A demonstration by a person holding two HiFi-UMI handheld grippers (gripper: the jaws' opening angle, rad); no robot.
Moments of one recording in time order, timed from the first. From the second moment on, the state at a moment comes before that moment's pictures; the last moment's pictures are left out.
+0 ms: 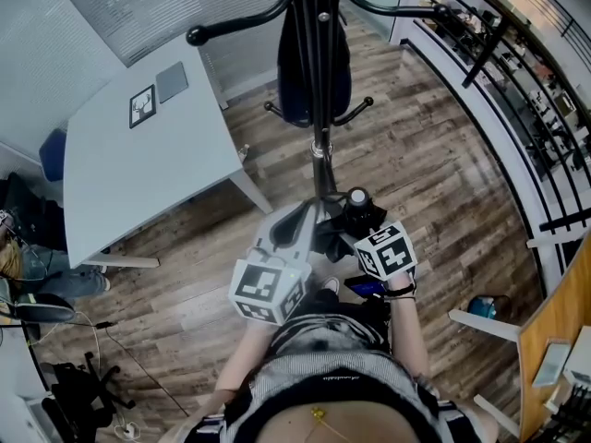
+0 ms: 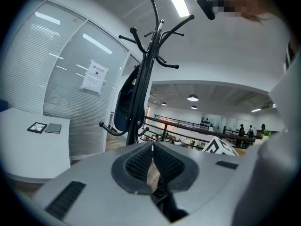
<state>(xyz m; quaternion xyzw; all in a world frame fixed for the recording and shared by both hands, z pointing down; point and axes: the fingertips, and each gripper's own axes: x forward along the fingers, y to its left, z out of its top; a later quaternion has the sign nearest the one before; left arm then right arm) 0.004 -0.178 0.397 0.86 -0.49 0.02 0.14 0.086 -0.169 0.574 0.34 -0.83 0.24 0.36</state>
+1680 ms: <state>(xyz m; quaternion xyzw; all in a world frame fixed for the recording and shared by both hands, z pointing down) 0.004 -0.198 0.395 0.86 -0.48 0.01 0.14 0.093 -0.208 0.599 0.34 -0.82 0.26 0.39</state>
